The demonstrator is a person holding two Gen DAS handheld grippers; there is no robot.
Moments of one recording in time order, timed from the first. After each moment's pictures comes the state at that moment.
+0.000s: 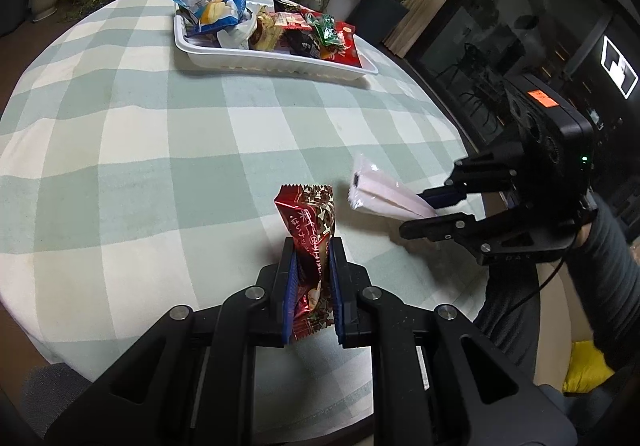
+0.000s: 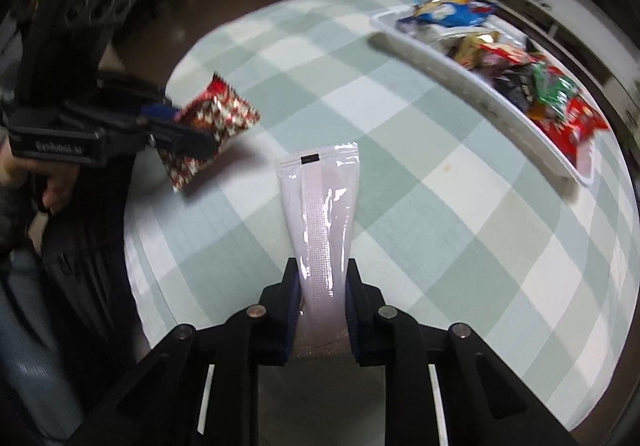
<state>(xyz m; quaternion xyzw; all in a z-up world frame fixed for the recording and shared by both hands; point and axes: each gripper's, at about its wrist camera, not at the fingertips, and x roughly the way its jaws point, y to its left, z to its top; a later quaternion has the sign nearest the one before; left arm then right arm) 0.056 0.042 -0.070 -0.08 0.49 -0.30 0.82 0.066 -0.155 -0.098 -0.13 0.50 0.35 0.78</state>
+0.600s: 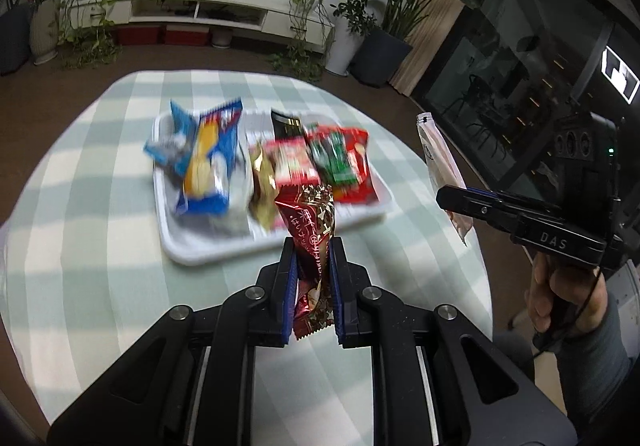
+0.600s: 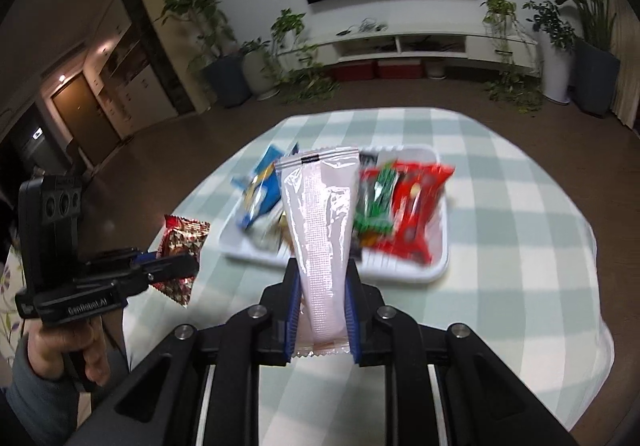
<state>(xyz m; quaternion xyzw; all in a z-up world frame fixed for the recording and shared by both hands) 0.205 0.009 0.009 -0.07 0.43 -0.28 0.86 0.182 -0.216 0.005 0.08 0.41 0.17 0.89</state>
